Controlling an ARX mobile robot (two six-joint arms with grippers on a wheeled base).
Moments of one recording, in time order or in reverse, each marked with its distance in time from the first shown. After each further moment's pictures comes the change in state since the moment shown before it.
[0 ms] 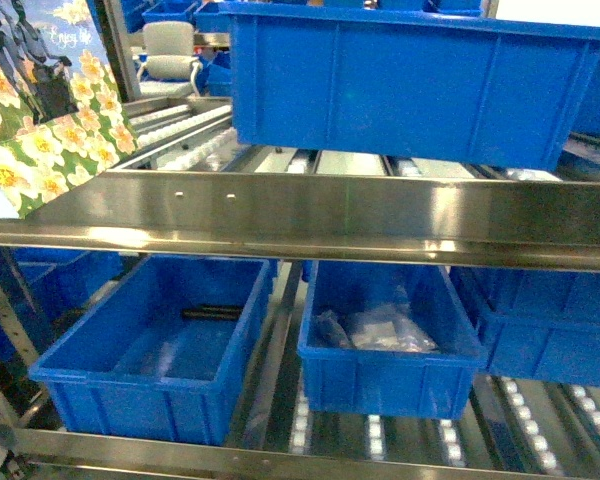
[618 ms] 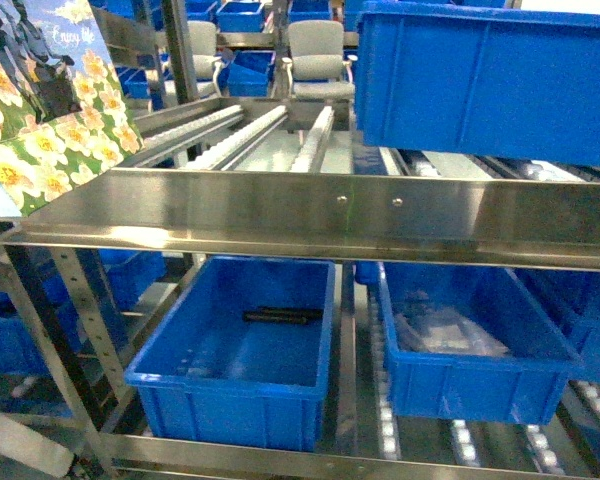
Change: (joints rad) left arm 0.000 0.000 0.000 0.000 0.000 0.000; right arm 0.000 0.000 0.000 0.003 0.000 0.000
